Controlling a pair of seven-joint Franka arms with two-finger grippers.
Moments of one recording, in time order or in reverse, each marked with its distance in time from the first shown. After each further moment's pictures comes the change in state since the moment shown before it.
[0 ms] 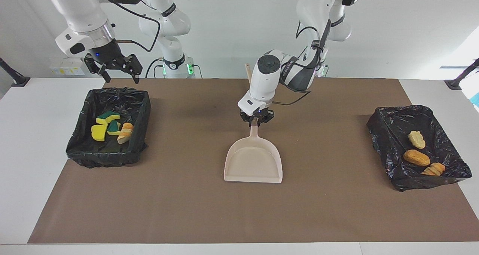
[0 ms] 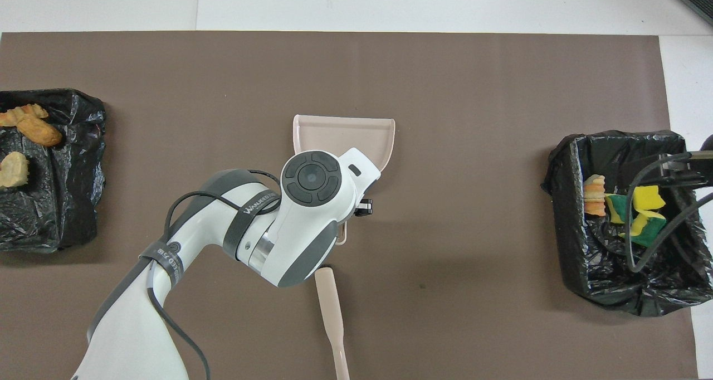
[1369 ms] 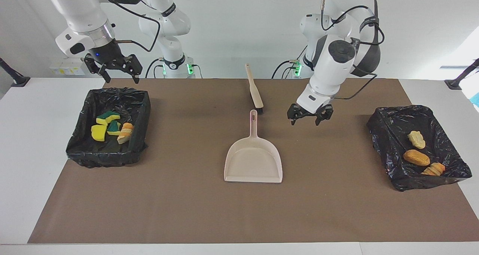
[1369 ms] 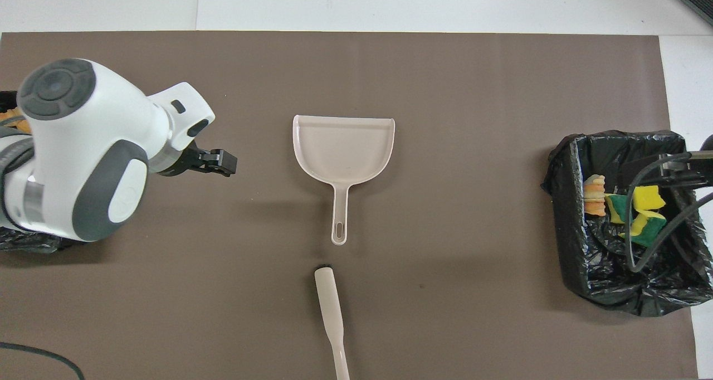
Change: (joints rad) left arm 0.540 -0.260 0.047 0.029 0.000 -0.322 0.717; right arm 0.000 0.000 0.000 0.000 0.000 0.000 0.000
